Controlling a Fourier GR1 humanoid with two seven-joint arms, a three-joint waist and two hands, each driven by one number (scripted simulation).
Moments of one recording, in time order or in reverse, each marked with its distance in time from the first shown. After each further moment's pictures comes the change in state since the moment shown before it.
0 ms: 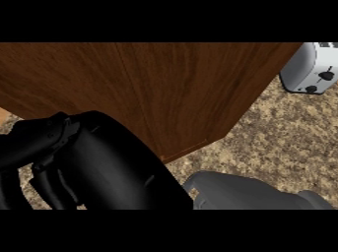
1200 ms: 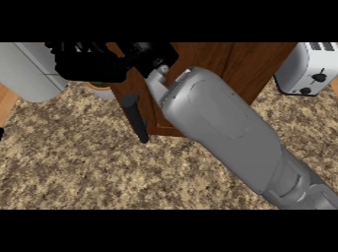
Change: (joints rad) left arm -0.043 -0.077 0.044 0.016 -0.070 -0.010 0.085; right arm -0.214 0.005 -0.269 0.655 -0.006 0.314 -0.409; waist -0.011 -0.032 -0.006
